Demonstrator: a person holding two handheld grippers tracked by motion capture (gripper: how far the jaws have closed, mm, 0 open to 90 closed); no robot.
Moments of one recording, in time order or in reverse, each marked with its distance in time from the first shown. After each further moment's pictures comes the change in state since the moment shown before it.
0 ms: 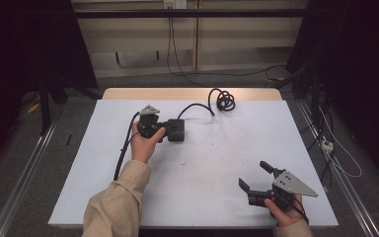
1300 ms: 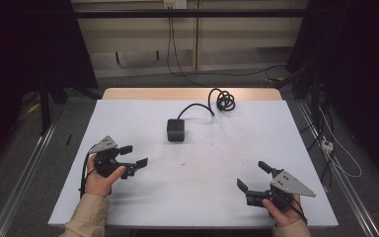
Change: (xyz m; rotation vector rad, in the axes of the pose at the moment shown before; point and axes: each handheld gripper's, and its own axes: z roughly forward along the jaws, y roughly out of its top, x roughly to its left) left arm 0.003 -0.083 -0.125 -0.053 -0.023 0.019; right arm 0.004 0.001 0.002 0.006 0.004 -0.006
